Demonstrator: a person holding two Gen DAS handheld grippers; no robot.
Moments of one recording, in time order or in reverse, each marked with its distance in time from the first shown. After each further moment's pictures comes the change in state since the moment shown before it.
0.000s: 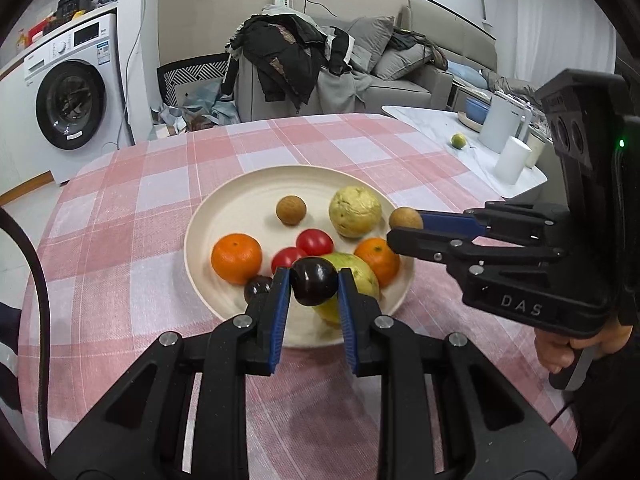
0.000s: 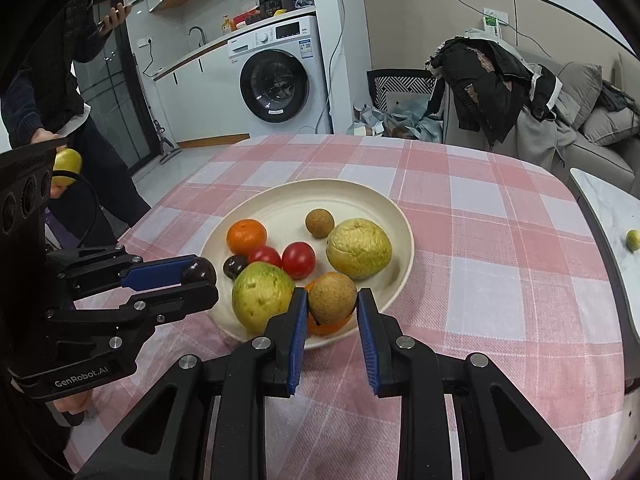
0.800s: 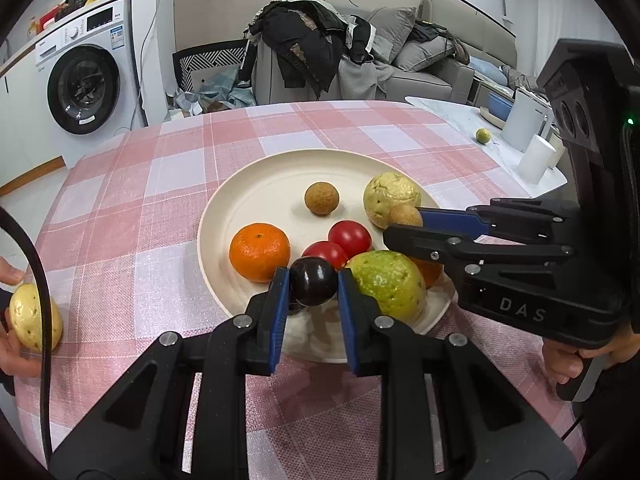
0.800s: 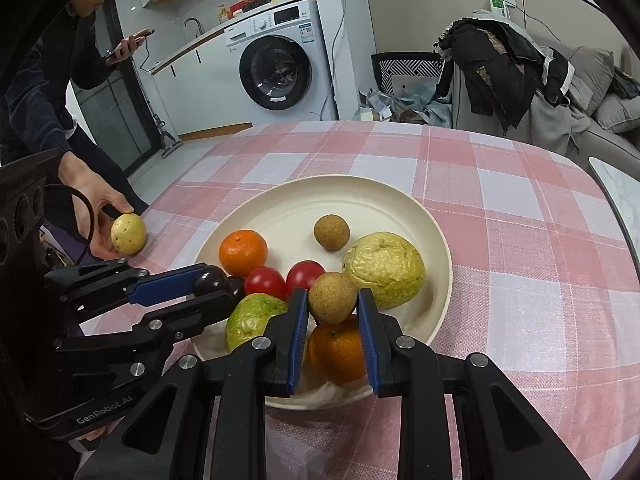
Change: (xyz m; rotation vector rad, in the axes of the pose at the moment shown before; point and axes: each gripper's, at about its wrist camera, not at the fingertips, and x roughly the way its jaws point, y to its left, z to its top) left arm 0.036 0.016 -0.002 -0.042 0.040 0.051; right arm 0.043 0.004 0.022 0.025 0.060 0.033
